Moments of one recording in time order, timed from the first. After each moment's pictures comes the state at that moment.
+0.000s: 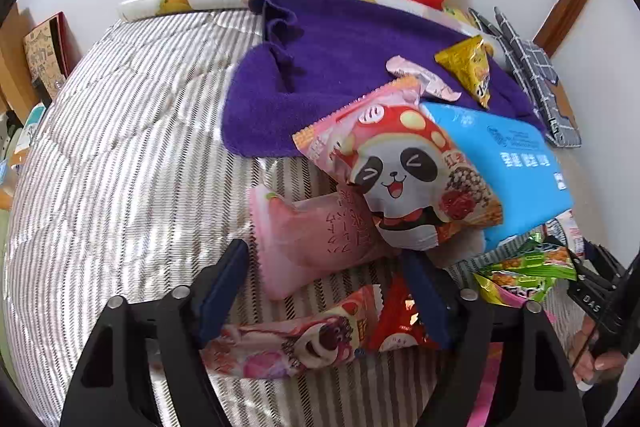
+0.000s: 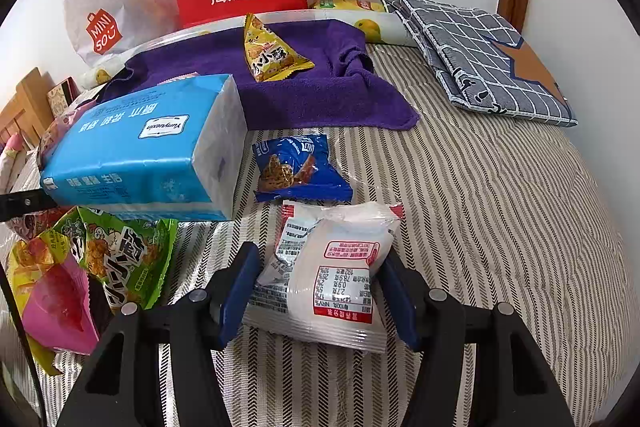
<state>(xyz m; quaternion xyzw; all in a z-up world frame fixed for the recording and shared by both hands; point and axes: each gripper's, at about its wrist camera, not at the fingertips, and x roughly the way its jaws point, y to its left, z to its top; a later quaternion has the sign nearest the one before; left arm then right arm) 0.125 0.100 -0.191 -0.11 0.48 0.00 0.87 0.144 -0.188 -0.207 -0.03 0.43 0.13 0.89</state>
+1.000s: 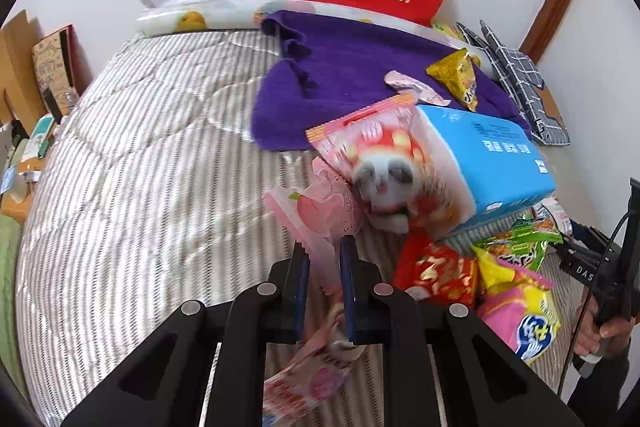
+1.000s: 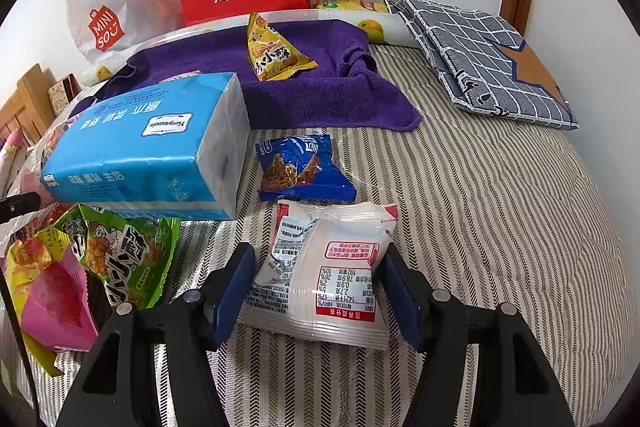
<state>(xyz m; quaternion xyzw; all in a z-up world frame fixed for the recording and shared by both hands) 0.088 0.117 -0.178 -0.10 0.45 -0.01 0.89 0.144 -0.187 -0.207 -0.03 0.43 0.13 0.89</state>
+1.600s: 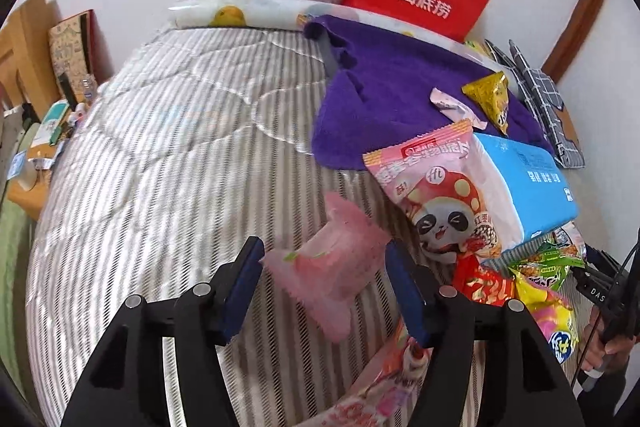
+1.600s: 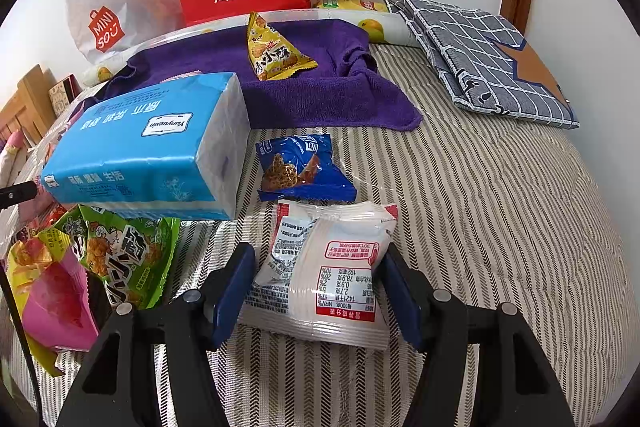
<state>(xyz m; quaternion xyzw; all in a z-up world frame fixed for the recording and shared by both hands) 0.101 0.152 -0.186 -0.13 0.45 0.01 0.88 0.145 -0.187 -0.208 -0.03 0.43 0.13 0.89</state>
